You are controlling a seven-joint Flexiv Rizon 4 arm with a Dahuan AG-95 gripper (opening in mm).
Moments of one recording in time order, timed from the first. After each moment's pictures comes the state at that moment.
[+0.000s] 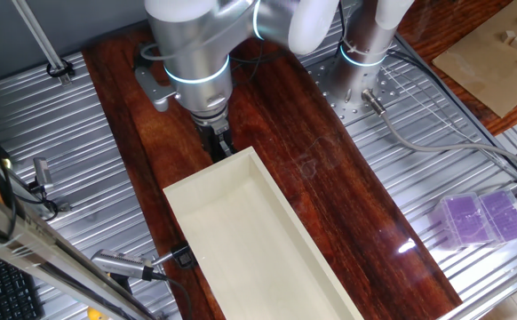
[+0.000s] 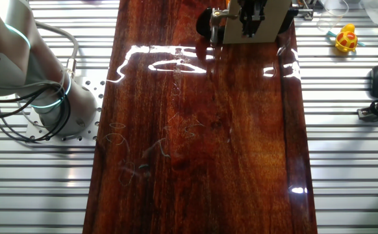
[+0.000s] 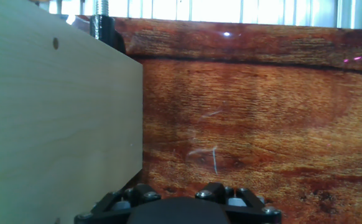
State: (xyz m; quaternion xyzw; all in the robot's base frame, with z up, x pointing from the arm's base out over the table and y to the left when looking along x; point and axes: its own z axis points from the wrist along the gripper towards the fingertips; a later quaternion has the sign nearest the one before) arm 0.499 0.162 0.192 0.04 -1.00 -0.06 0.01
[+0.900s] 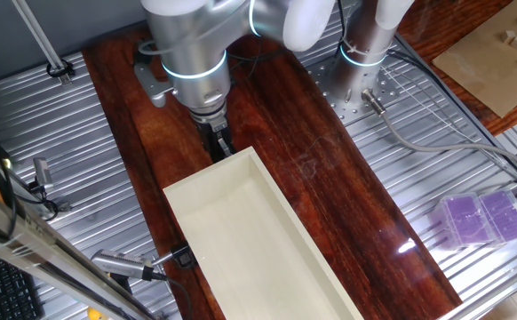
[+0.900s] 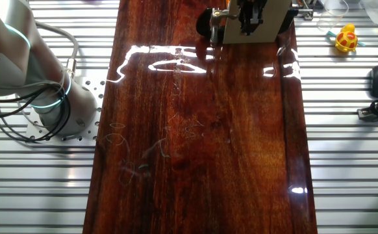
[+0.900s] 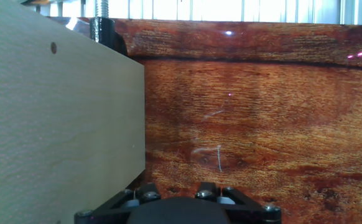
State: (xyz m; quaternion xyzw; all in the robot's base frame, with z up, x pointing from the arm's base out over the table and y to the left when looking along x) arm 0.499 0.162 0.192 0.02 -1.00 -0.07 0.01
